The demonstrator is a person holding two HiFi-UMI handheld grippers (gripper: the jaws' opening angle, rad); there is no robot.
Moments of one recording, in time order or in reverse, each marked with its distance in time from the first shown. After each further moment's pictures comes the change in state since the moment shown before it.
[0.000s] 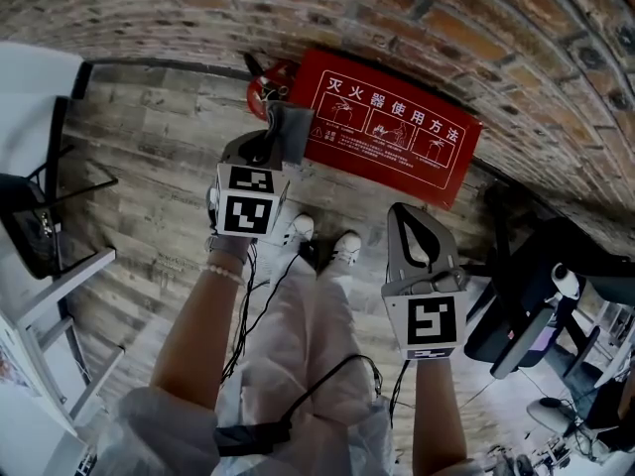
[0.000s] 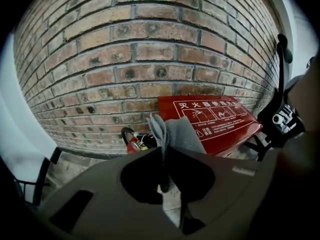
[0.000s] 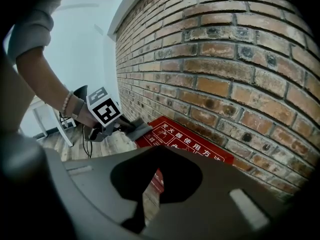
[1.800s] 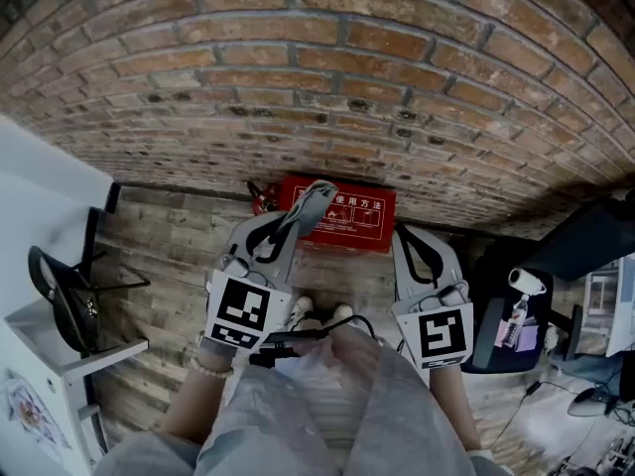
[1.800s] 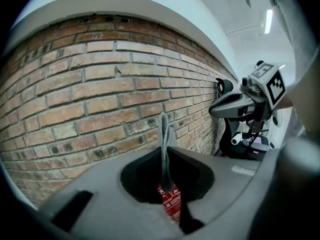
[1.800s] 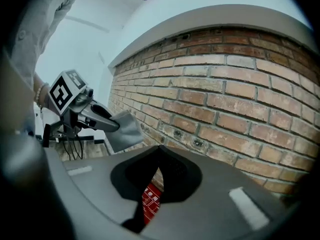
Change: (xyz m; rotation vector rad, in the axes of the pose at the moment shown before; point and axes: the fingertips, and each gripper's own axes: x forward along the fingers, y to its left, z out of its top) left arm -0.333 -0.125 0.244 0.396 -0.478 -0.243; right arm -0.231 -0.049 0.227 -0.094 -0.341 -0.200
